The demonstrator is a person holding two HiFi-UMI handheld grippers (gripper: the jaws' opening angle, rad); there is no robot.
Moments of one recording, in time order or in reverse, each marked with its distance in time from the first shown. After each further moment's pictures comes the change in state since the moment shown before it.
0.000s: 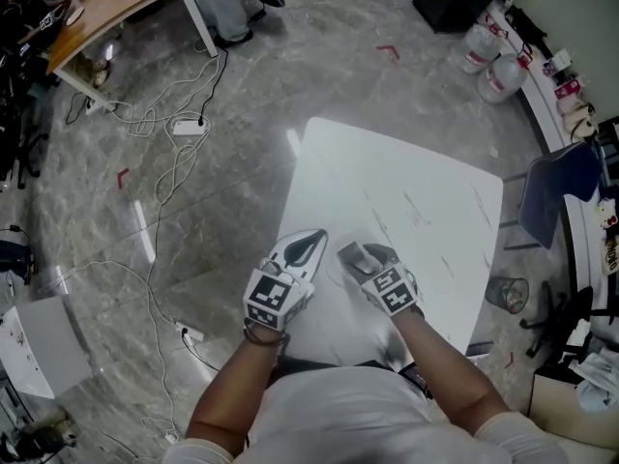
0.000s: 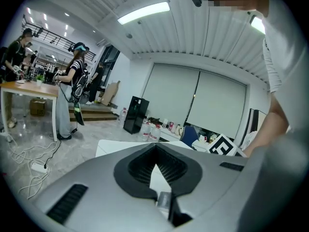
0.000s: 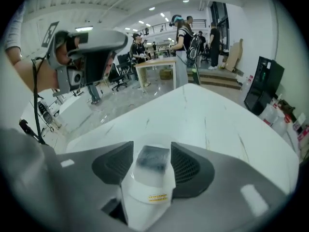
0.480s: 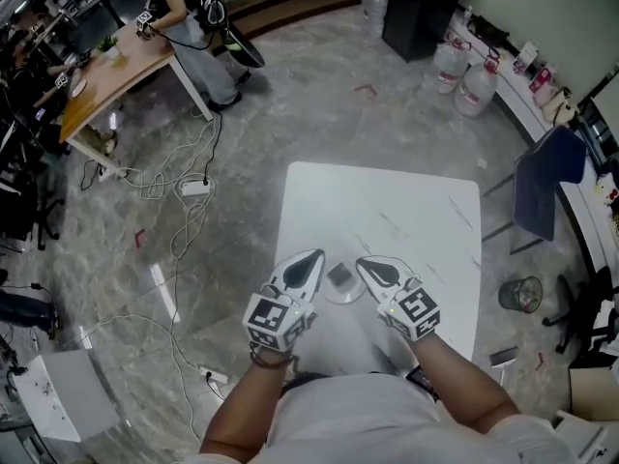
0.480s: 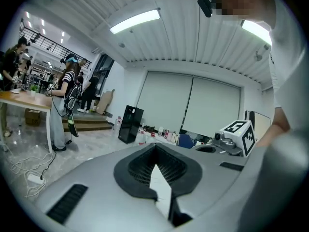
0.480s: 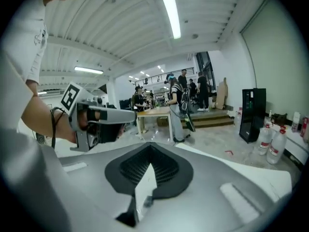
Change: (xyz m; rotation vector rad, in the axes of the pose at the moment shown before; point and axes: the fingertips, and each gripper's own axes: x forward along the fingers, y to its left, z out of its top) left arm -0.020 -0.094 0.082 0.032 -0.072 -0.032; right arm -0.198 0.014 0.108 0.004 -0.579 -0.032
